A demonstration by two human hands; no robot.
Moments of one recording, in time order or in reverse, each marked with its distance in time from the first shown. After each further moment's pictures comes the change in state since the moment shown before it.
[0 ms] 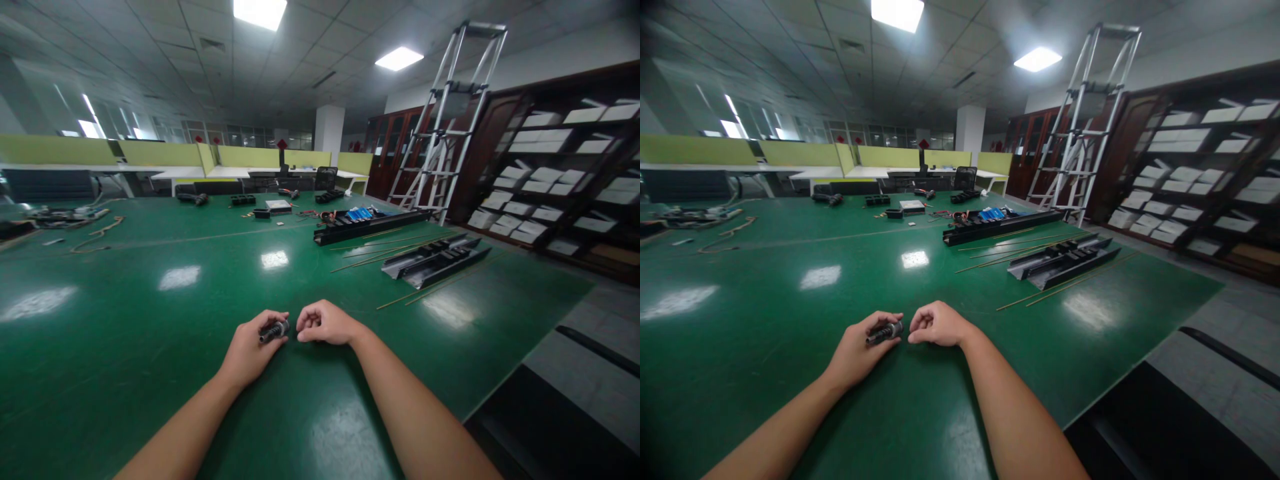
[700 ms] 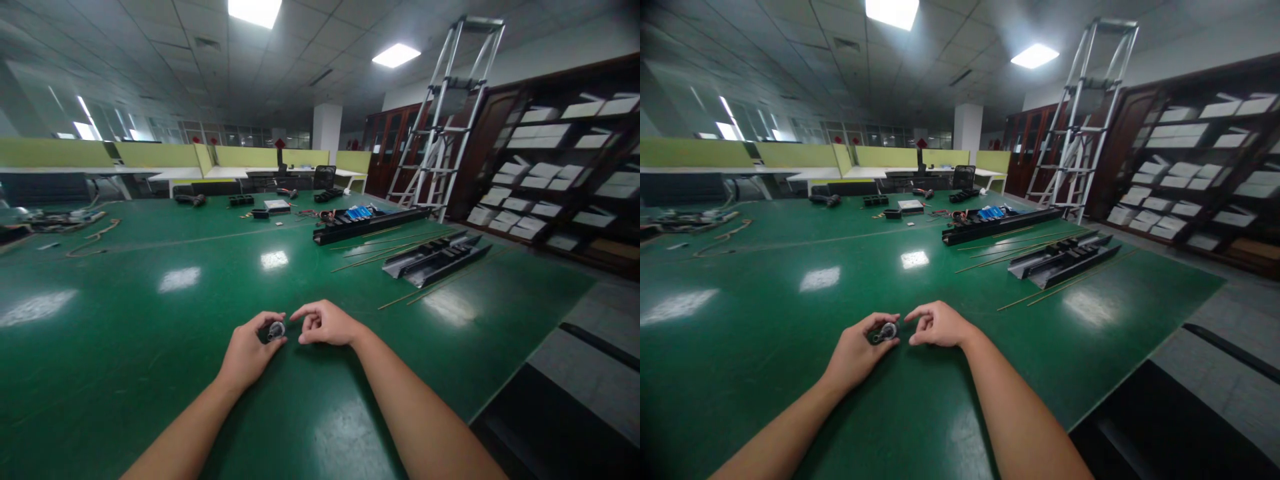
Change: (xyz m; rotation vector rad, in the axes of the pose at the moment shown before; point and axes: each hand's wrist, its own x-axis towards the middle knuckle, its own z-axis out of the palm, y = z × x) left_hand 0.006 -0.004 -0.001 0.038 0.049 -0.057; right_hand 0.004 0.005 -0.003 0.014 0.005 0.007
